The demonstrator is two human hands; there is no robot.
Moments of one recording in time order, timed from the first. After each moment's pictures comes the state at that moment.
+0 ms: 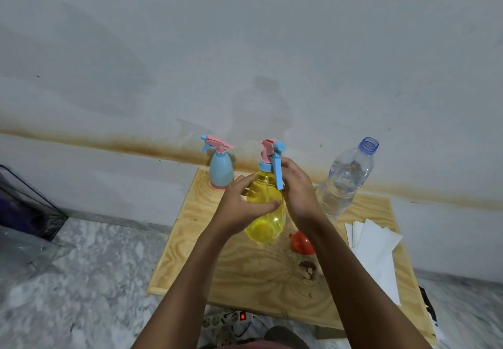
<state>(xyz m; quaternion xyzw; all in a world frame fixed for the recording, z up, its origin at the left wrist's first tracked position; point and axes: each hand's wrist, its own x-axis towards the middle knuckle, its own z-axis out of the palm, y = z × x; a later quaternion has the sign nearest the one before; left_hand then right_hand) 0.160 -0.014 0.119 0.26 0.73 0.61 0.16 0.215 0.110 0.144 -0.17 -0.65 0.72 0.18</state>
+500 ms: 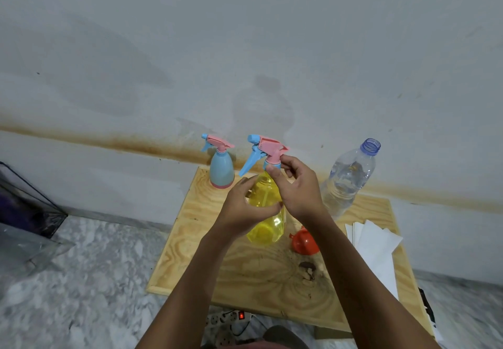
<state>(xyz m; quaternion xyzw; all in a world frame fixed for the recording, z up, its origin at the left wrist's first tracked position) 0.164 -0.011 0.115 0.28 0.70 0.64 0.16 0.212 0.114 0.143 -0.17 -0.77 0.56 0.26</state>
